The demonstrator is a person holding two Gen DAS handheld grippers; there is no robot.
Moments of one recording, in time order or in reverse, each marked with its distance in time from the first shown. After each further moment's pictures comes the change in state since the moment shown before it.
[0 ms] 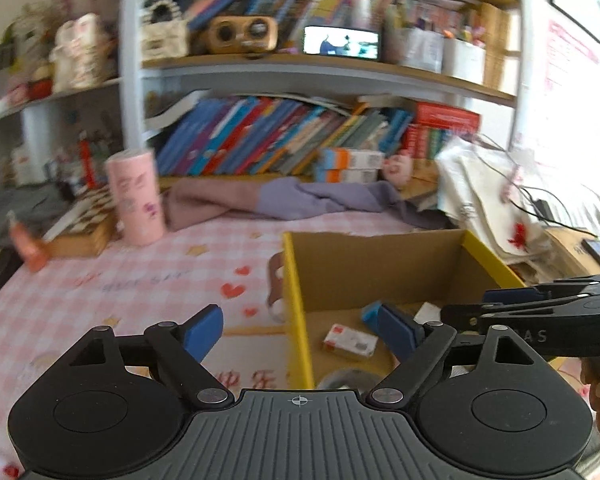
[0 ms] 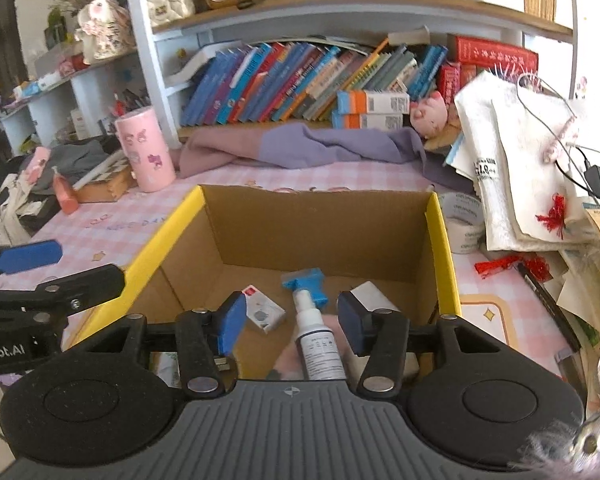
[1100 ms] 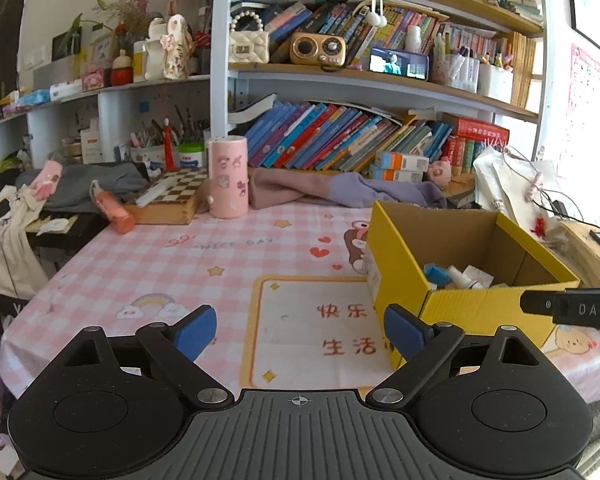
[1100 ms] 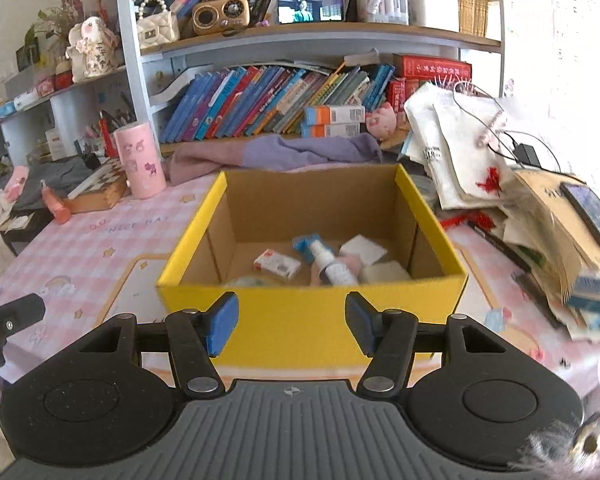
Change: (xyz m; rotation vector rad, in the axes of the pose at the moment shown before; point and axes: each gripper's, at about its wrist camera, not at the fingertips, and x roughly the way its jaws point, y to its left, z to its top) left arm -0.101 0.088 -0.063 -0.041 -0.039 0.065; right arm -0.080 0.087 -0.068 0.085 -0.078 -0.183
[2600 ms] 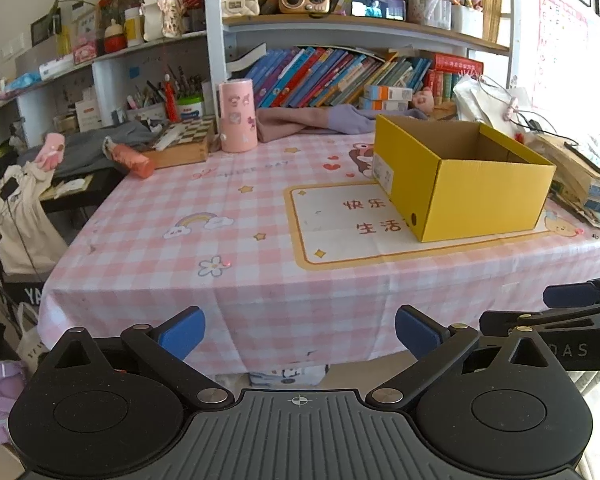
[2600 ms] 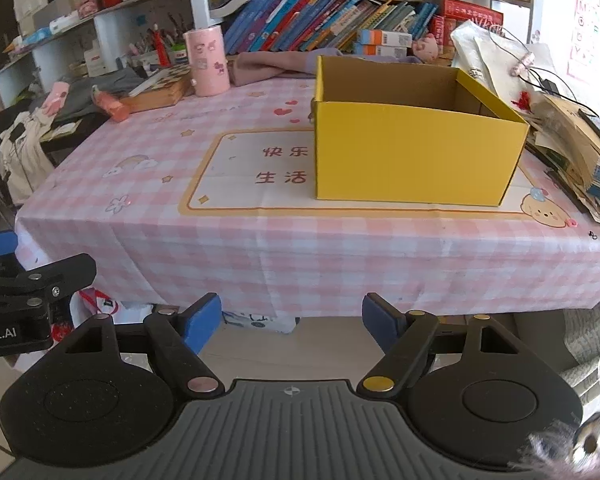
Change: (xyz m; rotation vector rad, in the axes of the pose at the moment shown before) left arm -0.060 0.065 -0.062 0.116 0.147 -0.049; right arm -0.057 0.118 -0.104 -0.038 0.187 0.023
